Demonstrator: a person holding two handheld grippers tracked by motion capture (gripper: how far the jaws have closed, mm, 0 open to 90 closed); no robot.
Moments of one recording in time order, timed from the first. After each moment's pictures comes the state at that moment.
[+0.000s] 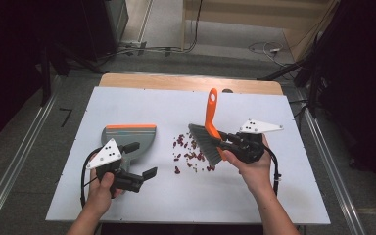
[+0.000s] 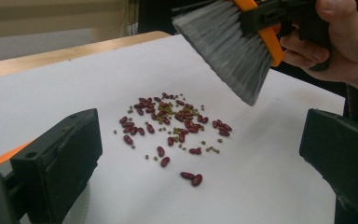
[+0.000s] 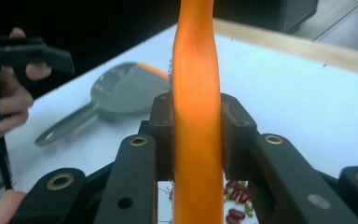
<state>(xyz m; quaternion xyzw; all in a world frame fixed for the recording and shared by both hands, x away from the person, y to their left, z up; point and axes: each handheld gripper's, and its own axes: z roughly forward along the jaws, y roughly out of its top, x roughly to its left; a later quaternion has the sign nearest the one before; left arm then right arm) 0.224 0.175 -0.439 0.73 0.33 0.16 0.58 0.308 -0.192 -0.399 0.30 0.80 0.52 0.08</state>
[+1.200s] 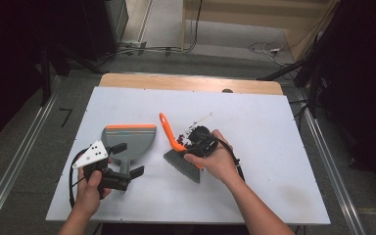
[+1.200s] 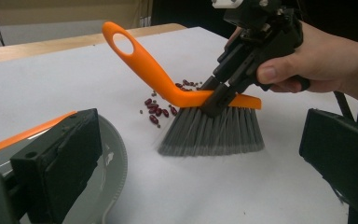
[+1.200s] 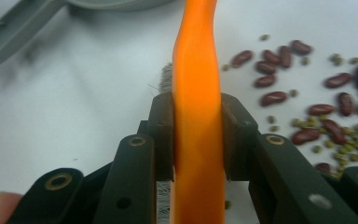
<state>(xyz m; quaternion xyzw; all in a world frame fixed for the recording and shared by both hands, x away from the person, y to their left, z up) 0.223 0.205 -0.450 0.73 0.35 0.15 0.57 0.355 -0.089 -0.452 0.31 0.91 0.29 -0.02</state>
